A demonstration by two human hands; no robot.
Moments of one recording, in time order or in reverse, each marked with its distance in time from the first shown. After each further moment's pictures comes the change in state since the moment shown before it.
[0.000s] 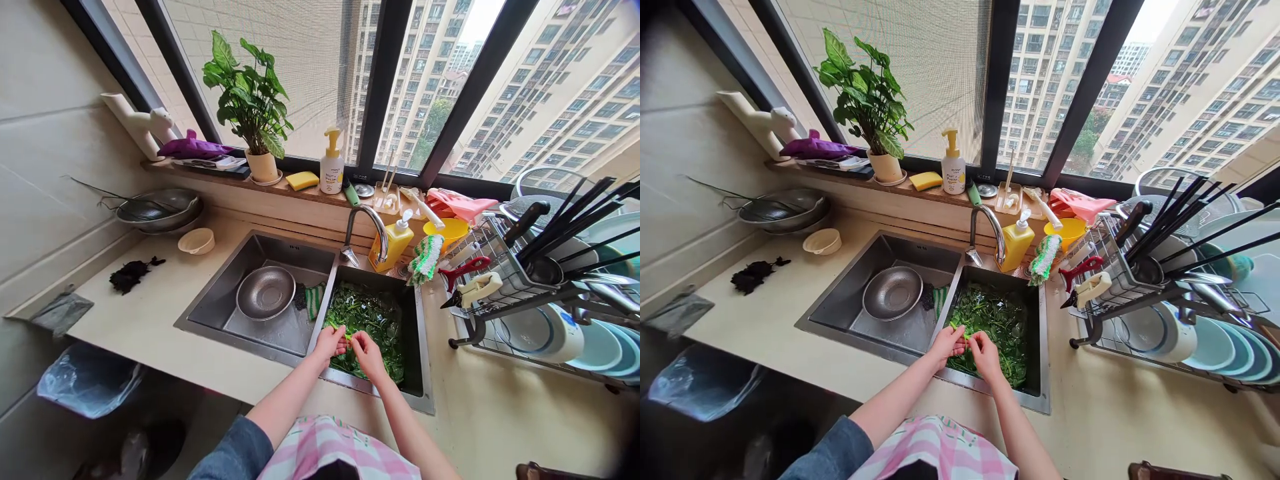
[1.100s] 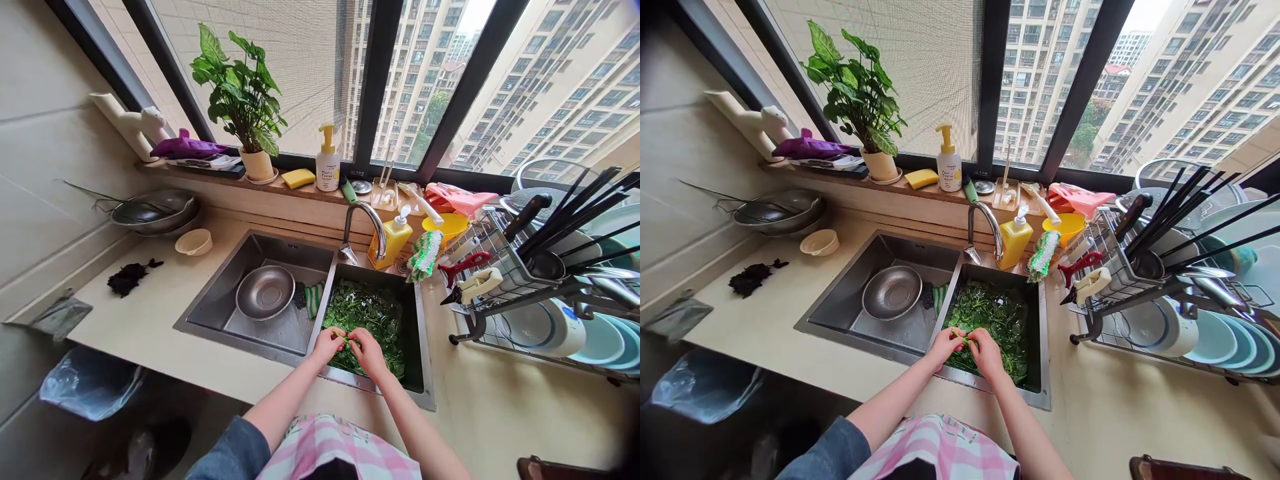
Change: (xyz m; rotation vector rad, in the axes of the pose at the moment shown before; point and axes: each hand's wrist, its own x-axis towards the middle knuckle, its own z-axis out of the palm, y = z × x) left_hand 0.011 -0.018 -0.011 0.073 0.002 0.213; right_hand 0.003 0.003 -0.007 -0.249 -0.058 -0.142
